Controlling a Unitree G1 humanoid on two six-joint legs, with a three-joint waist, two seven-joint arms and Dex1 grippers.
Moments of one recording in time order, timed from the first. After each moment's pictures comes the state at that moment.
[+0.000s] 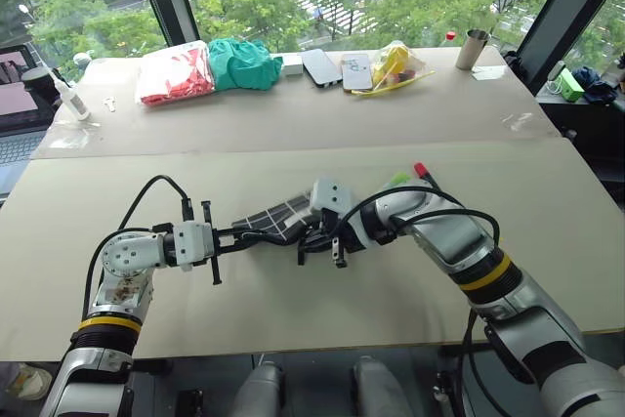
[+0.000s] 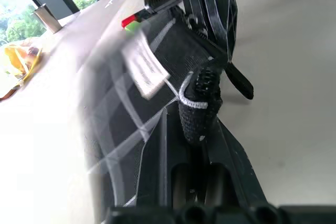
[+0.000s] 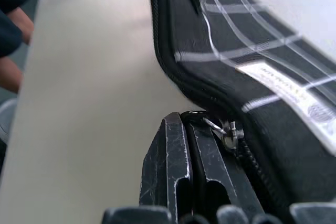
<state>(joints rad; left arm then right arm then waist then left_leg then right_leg) -0.35 0.60 -0.02 0.39 -0.31 -0.60 -1.30 -0.81 -0.48 0.52 0.00 0.21 0.76 1.09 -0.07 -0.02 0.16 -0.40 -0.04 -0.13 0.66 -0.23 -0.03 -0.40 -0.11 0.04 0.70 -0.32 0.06</state>
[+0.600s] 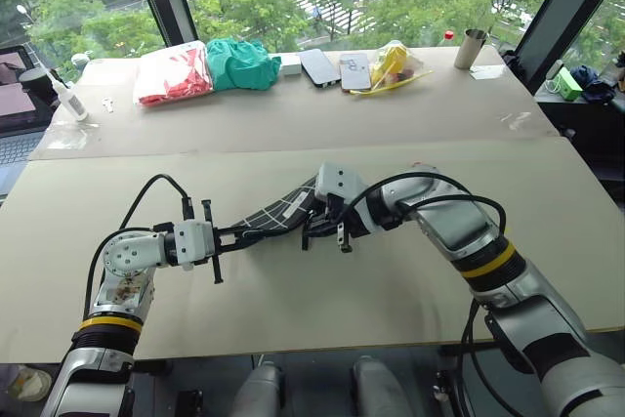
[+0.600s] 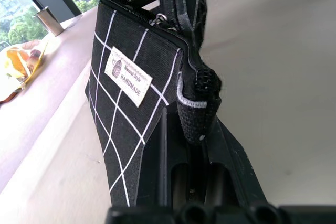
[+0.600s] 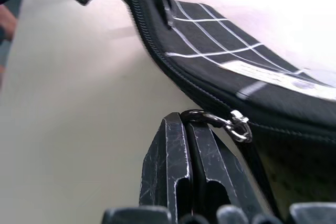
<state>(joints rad) -0.35 0.60 -0.02 0.38 -0.32 -0.59 -1.29 -0.82 -0.46 0.51 -0.09 0.20 0.78 1.12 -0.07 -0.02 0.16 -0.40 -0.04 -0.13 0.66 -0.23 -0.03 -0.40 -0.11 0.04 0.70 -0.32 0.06</state>
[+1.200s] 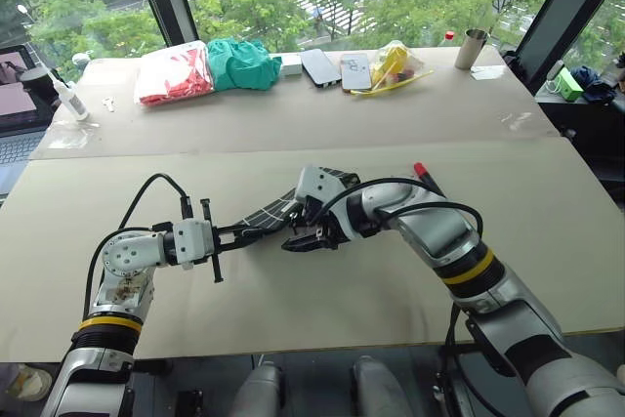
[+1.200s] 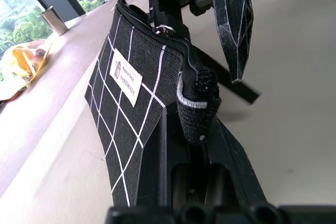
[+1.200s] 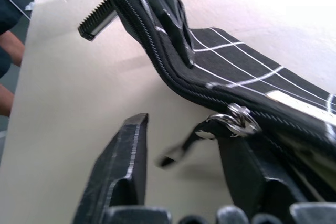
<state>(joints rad) -0.35 0.60 -0.02 0.38 -0.32 -0.59 -1.29 -0.84 -0.38 0.47 -0.05 0.22 0.86 0.98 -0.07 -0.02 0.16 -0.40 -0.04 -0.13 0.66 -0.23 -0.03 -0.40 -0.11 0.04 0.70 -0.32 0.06</state>
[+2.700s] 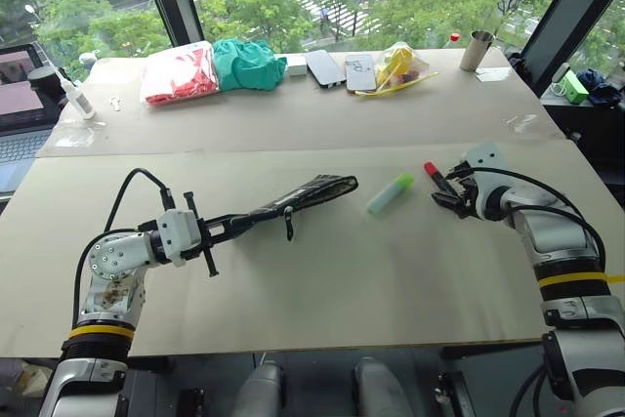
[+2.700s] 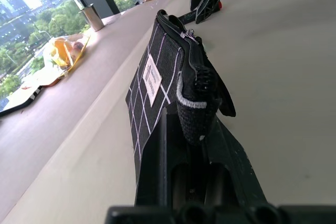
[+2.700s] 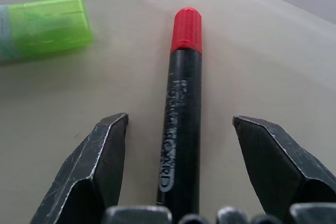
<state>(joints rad) -0.29 0.60 0.06 0.28 -0.36 -0.48 -1.21 -0.64 -0.67 0.04 0.35 0.06 0.63 0.61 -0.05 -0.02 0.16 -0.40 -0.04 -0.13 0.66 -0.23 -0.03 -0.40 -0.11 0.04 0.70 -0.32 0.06</state>
